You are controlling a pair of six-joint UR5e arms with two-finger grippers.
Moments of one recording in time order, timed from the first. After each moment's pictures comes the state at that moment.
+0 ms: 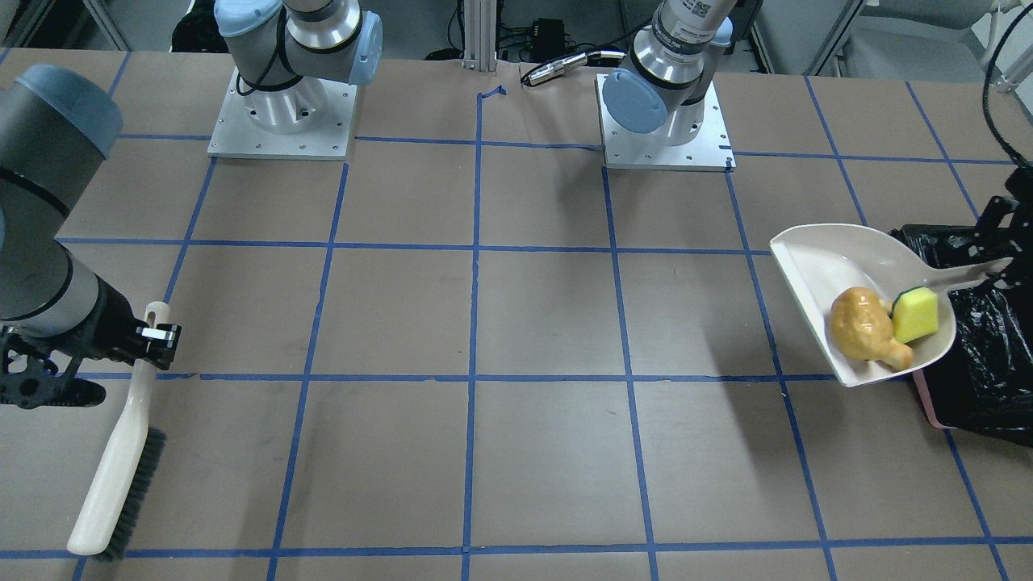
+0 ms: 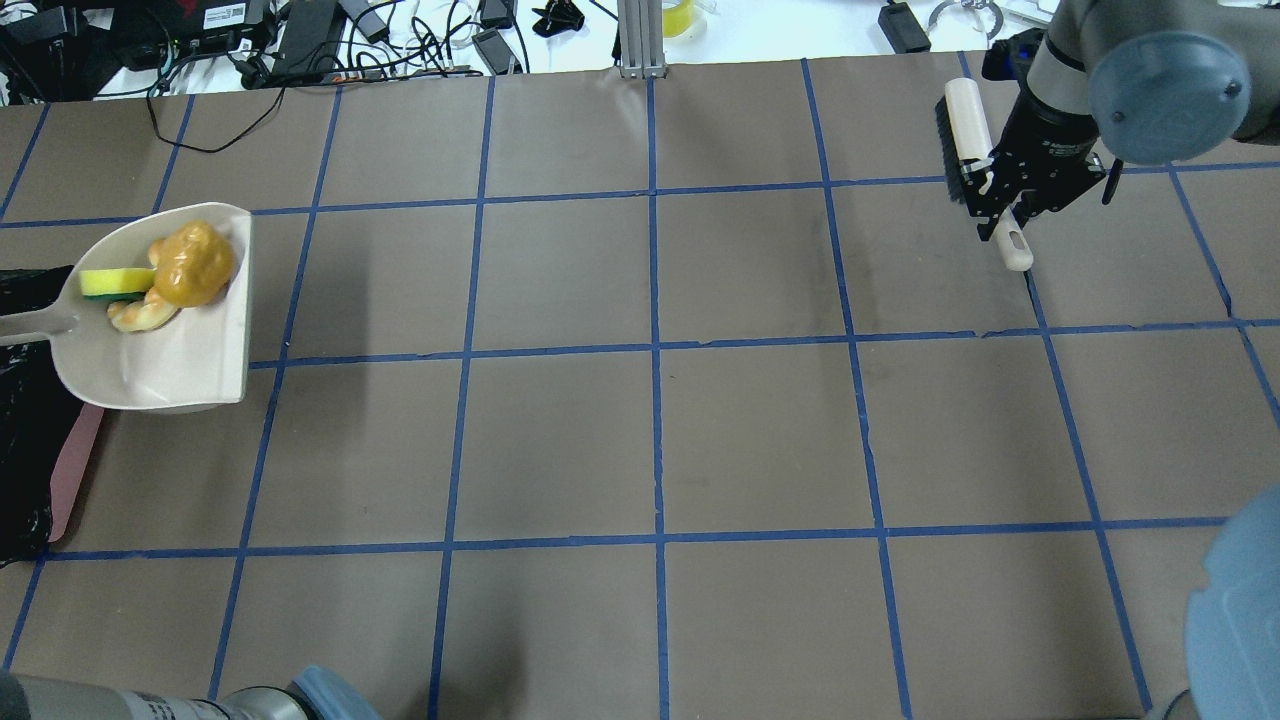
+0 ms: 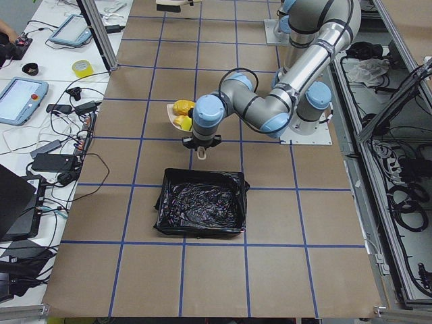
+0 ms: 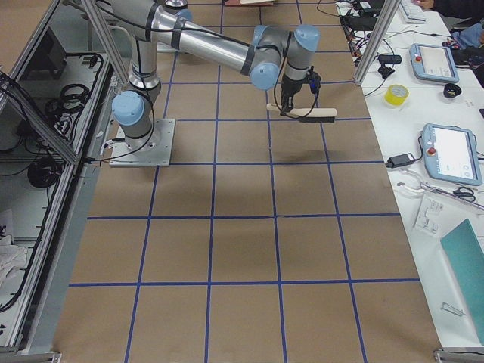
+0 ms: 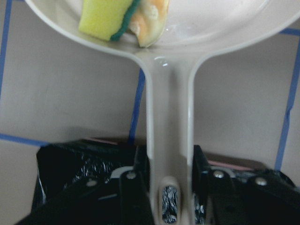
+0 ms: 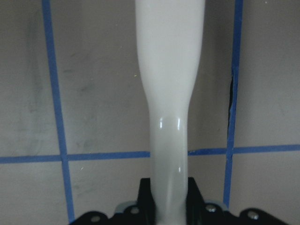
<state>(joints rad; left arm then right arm) -0.65 -1.78 -1.64 -1.38 1.35 2.33 1.35 -1.23 1.59 -1.86 -1.62 -0.20</state>
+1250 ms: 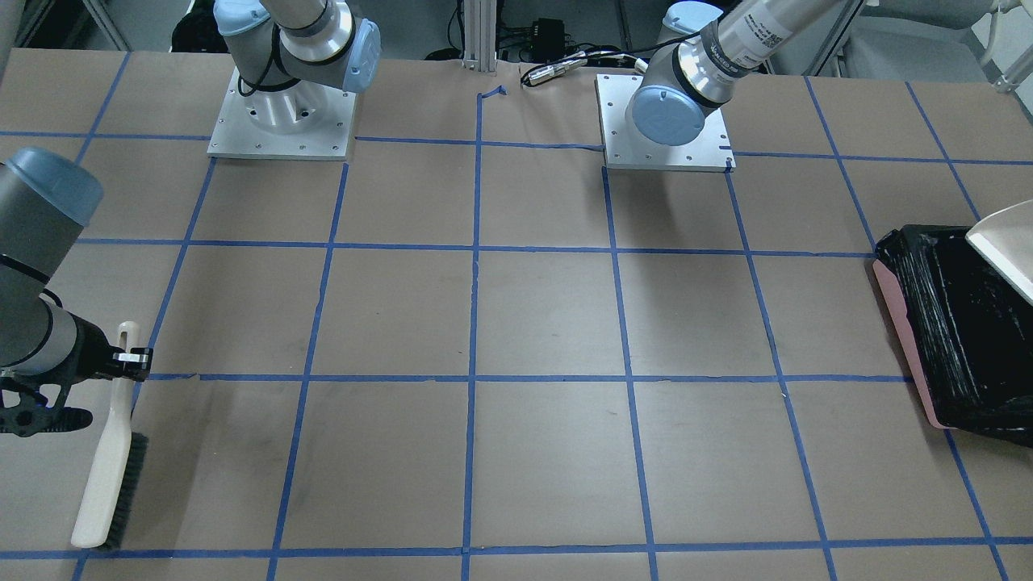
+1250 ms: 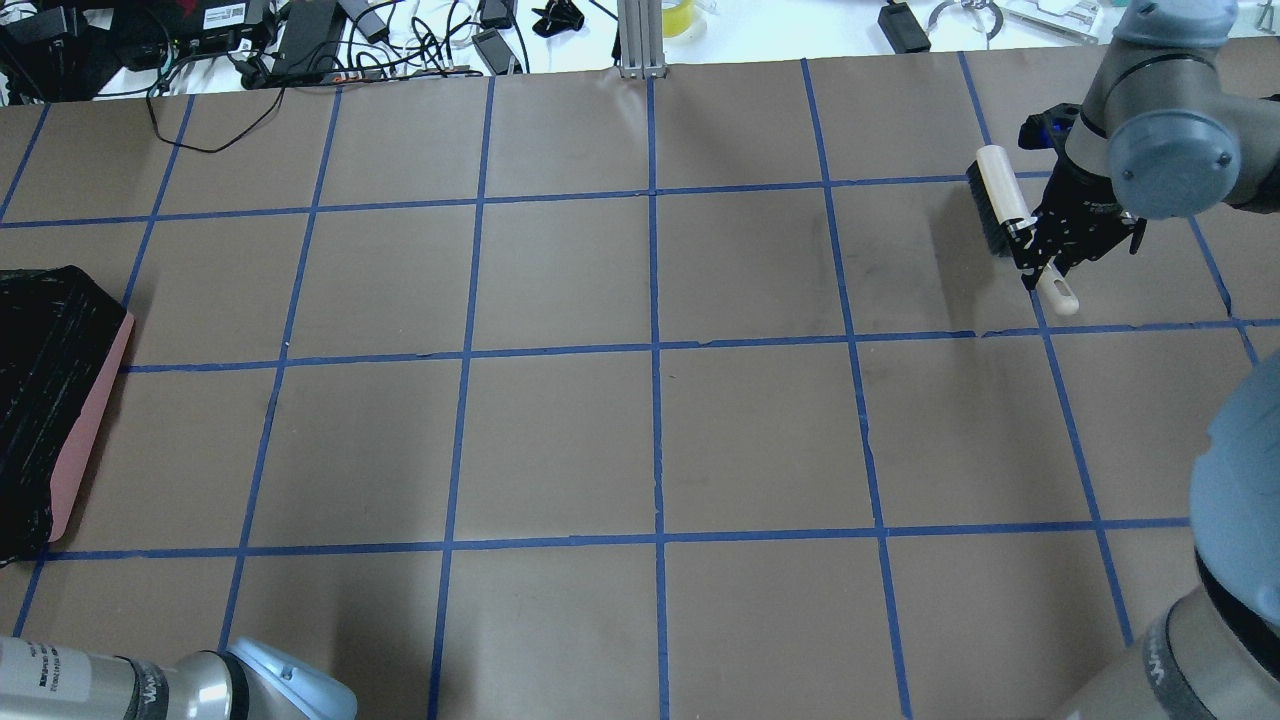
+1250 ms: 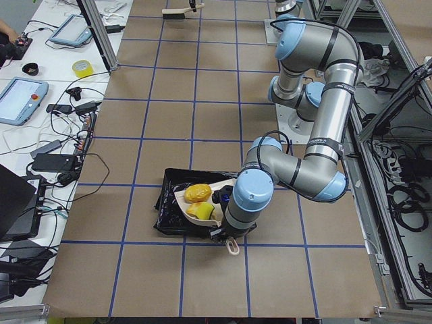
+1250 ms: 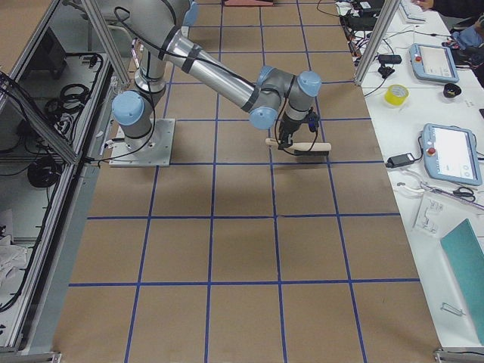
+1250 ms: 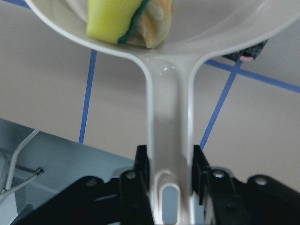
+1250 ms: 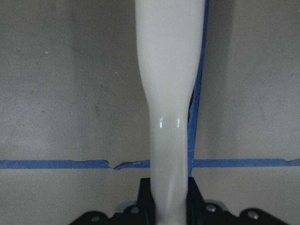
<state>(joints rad) -0.39 -2.03 -1.25 -1.19 1.57 2.49 1.26 -1.15 1.65 -1.93 -1.68 -0.33</state>
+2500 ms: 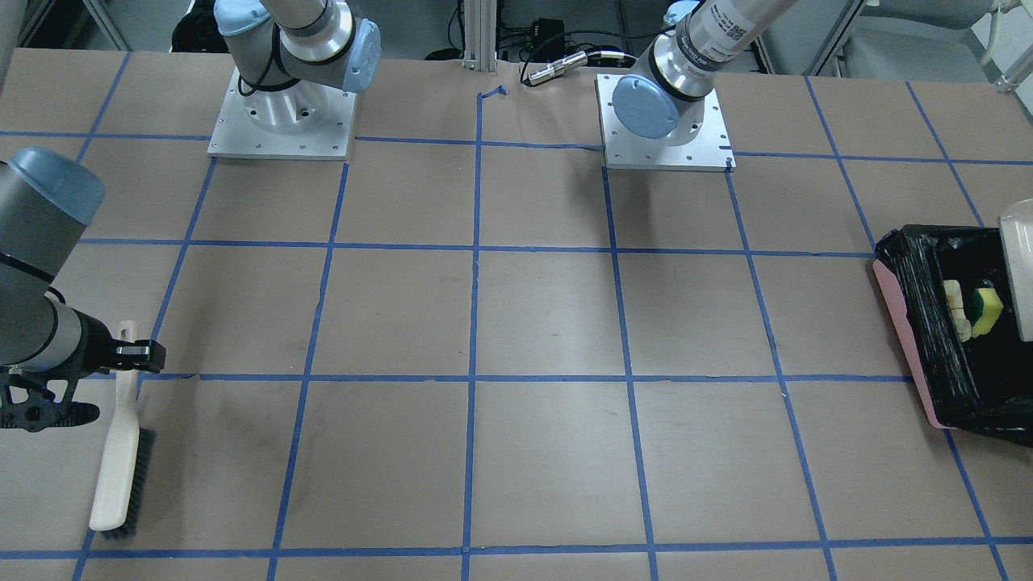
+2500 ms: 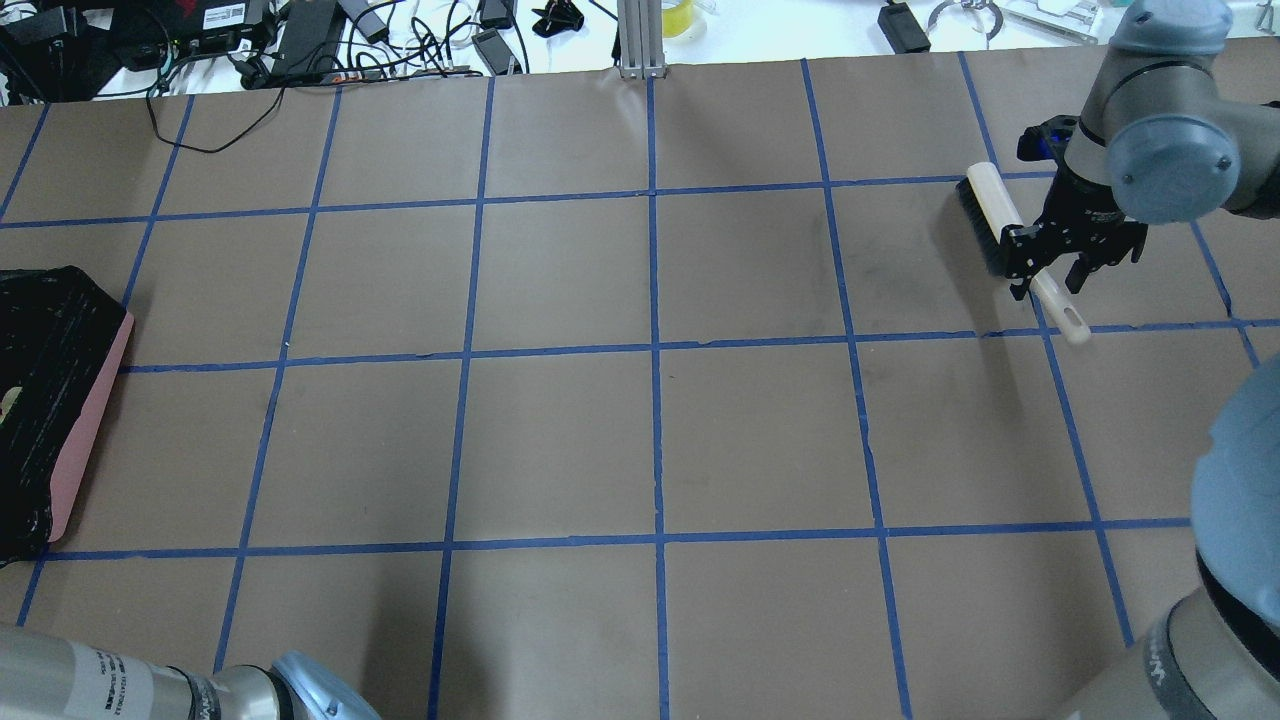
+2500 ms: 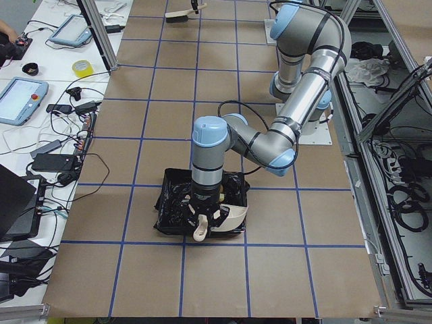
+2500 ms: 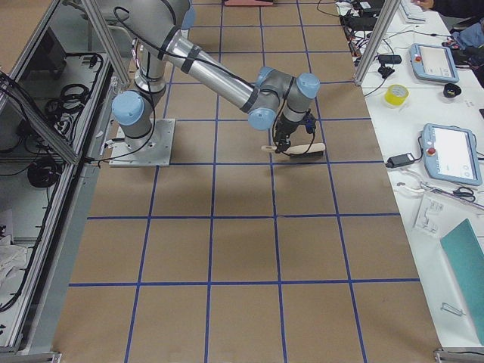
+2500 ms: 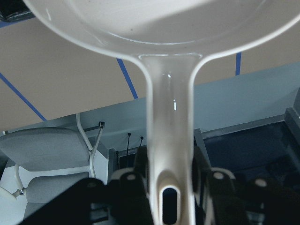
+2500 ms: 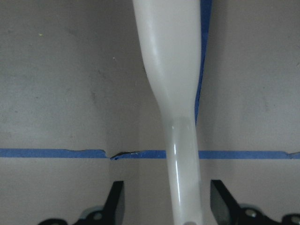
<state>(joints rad) -0.60 -1.96 -1.41 -0.79 1.85 2.88 1.26 -1.15 1.66 -1.91 -1.70 -0.35</state>
